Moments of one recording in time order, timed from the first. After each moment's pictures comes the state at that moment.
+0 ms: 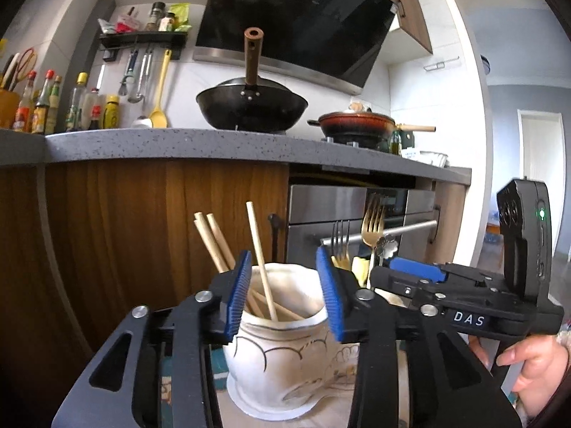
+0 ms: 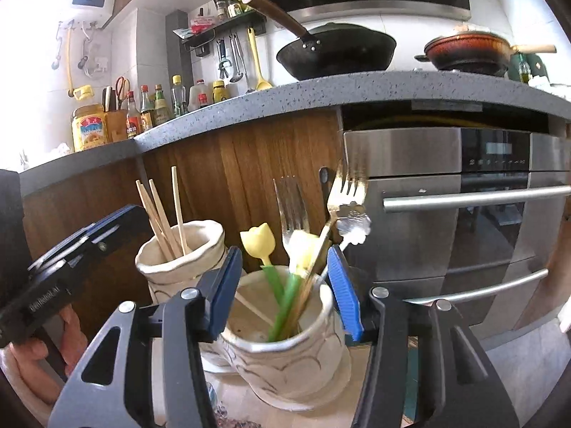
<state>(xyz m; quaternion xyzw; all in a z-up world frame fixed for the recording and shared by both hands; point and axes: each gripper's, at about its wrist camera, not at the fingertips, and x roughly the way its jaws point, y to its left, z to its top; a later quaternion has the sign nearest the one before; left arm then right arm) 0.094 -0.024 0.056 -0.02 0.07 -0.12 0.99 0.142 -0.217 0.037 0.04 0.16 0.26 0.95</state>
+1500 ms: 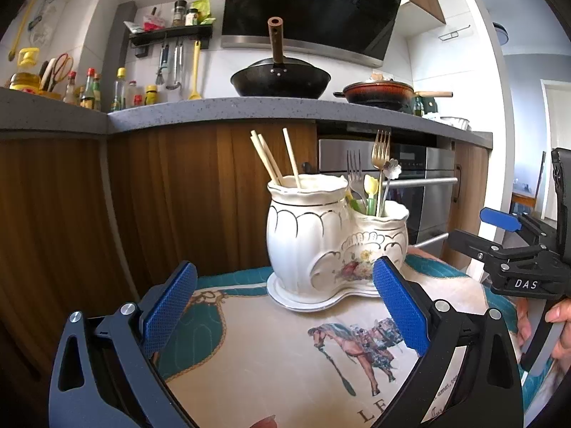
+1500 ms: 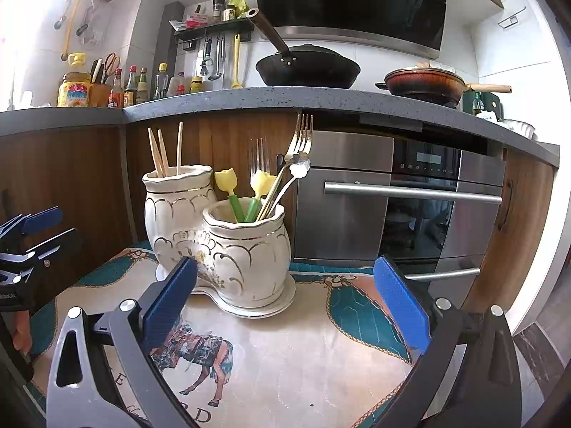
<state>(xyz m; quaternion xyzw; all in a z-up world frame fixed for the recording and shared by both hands) 0.003 -0.018 0.008 0.02 0.12 -0.04 0.99 0.050 -0.240 -0.001 -0.03 0.12 0.16 0.98</state>
